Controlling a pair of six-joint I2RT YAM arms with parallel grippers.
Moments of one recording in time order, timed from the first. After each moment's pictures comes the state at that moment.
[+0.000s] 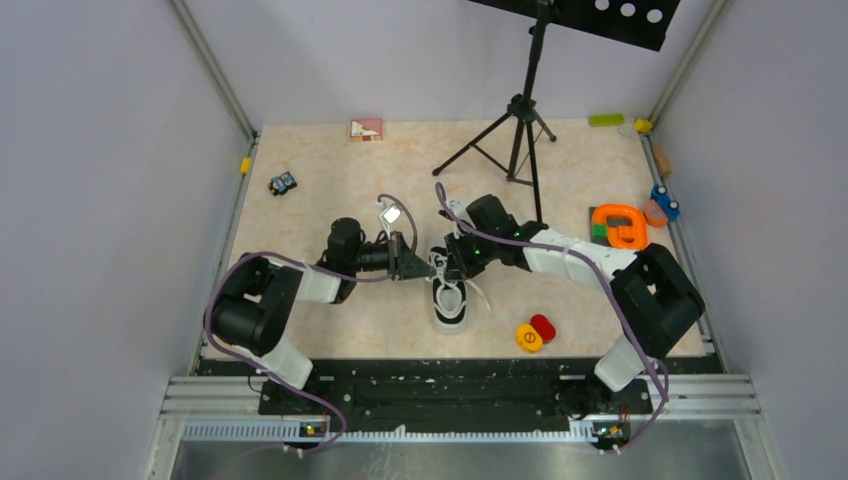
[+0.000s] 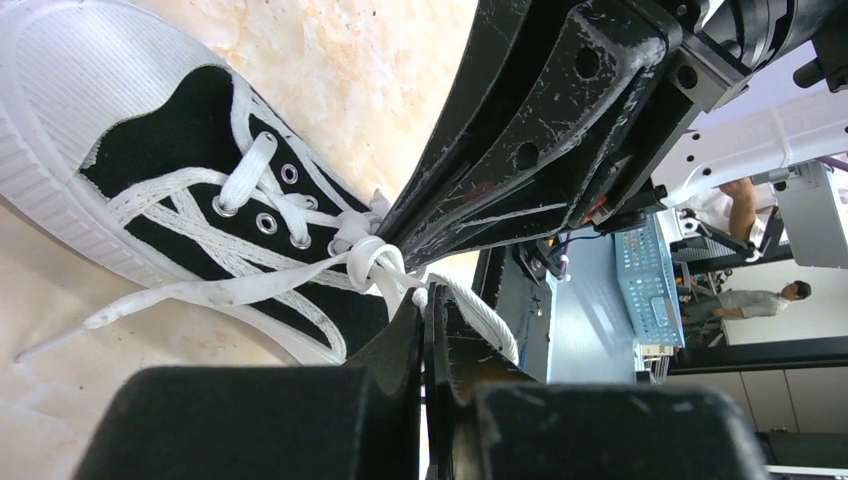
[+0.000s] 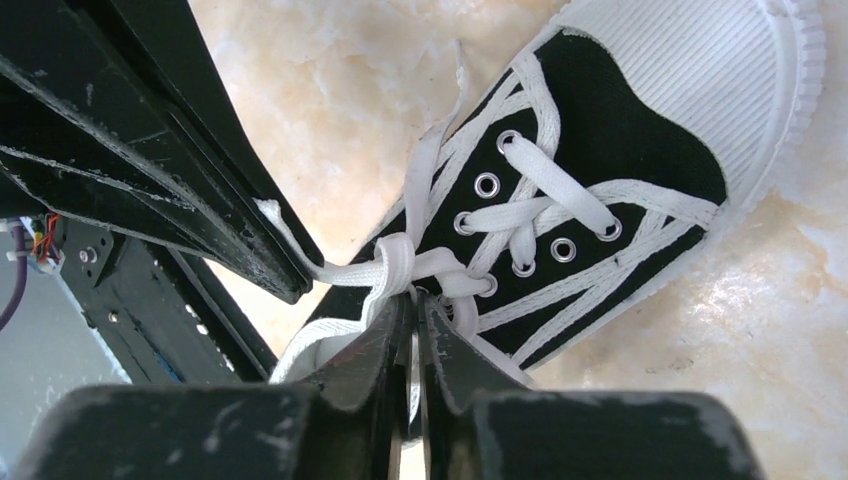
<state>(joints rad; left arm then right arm) -0.37 1.62 0.51 0.85 1.01 -0.74 0.72 1.62 1.02 -0.26 -0.38 0.23</state>
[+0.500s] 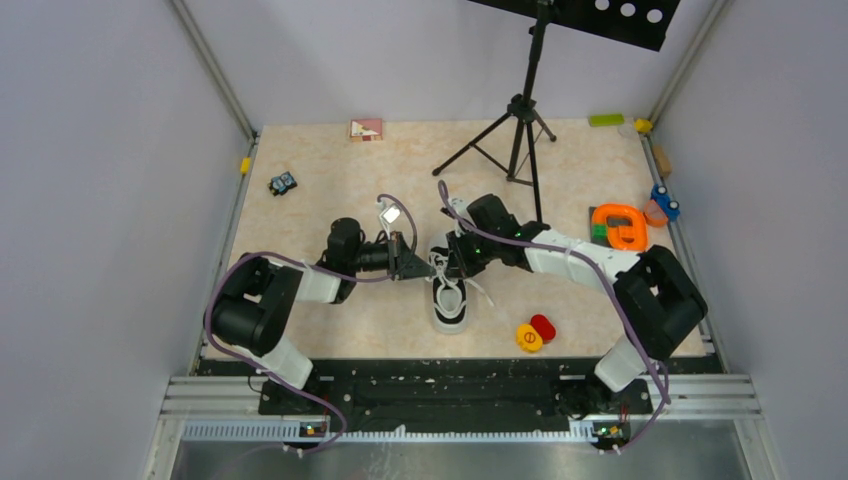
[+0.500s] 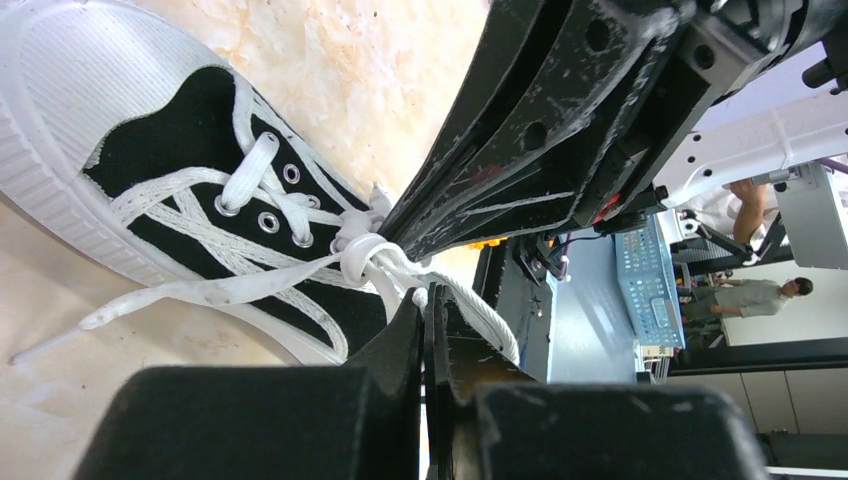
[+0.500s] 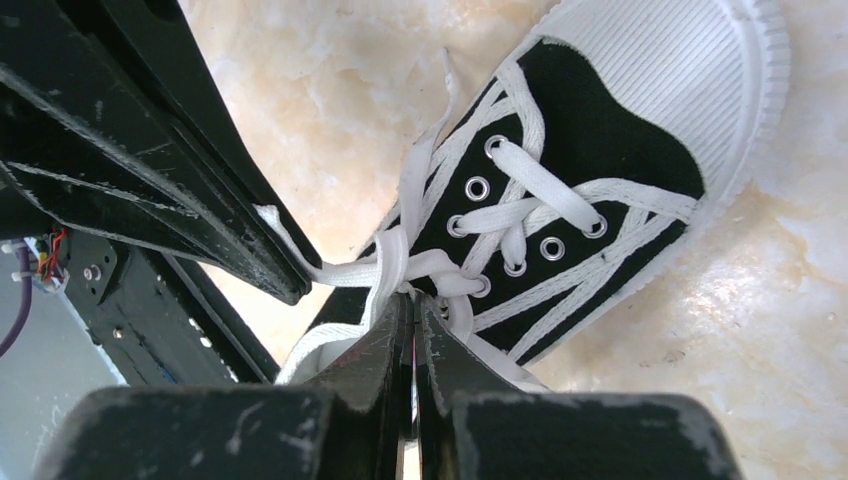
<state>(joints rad) -0.37 1.62 0.51 0.85 1.00 -0.74 0.72 1.61 1.01 -0.25 -0.36 0.26</state>
